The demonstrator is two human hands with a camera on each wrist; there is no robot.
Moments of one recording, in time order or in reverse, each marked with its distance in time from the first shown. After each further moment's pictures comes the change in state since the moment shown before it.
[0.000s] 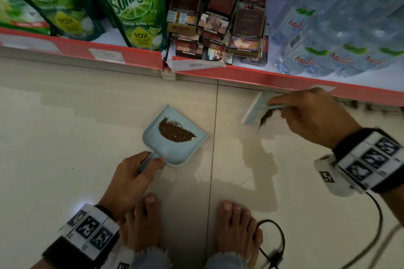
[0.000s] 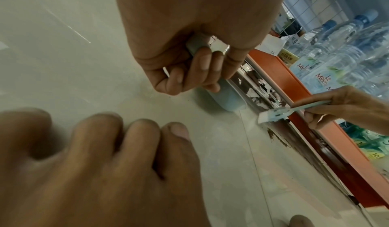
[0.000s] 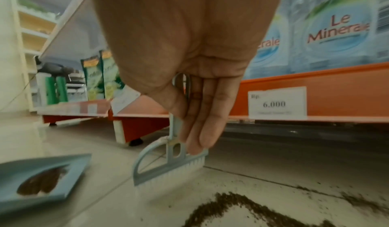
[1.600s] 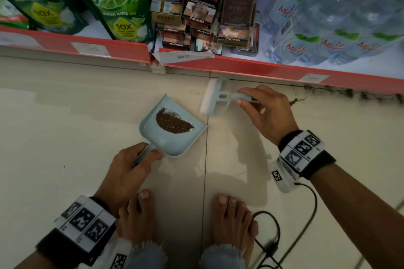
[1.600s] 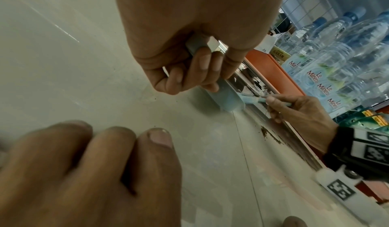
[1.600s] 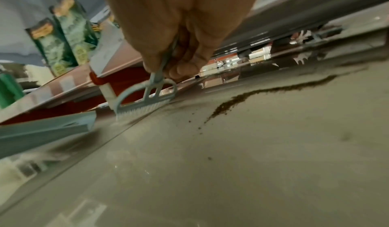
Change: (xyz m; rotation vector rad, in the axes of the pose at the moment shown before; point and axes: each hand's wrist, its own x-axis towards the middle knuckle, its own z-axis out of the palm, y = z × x) left_hand 0.002 -0.001 0.018 0.014 0.016 -0.136; right_hand 0.008 -0.006 0.085 0.287 0.285 0.095
